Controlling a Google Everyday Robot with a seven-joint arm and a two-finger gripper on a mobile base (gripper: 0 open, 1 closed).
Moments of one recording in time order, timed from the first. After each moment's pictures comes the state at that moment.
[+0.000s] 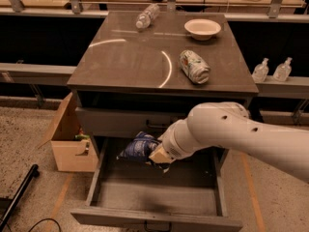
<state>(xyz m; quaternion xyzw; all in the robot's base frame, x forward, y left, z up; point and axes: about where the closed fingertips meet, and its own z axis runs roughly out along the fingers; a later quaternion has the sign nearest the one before) 0.504 -0.016 0.695 -0.52 0.80 0.12 0.27</state>
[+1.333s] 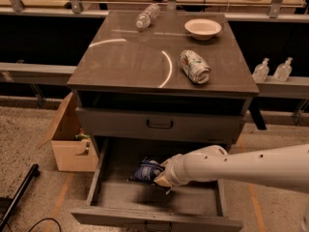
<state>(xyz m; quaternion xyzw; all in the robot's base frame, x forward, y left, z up) 0.521 -0.031 0.508 -0.52 0.80 0.11 0.27</state>
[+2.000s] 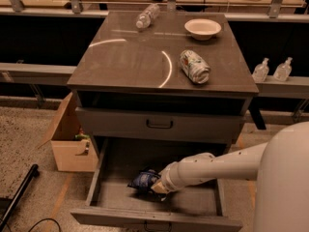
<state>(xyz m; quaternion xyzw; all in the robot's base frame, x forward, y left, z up) 0.524 -0.021 0.437 -0.48 0.83 0.14 0.24</state>
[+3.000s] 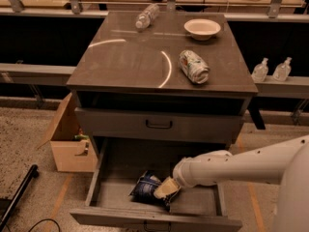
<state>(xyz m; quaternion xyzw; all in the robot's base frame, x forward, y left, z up) 0.520 -0.066 0.487 -0.40 0.88 0.11 0.25</state>
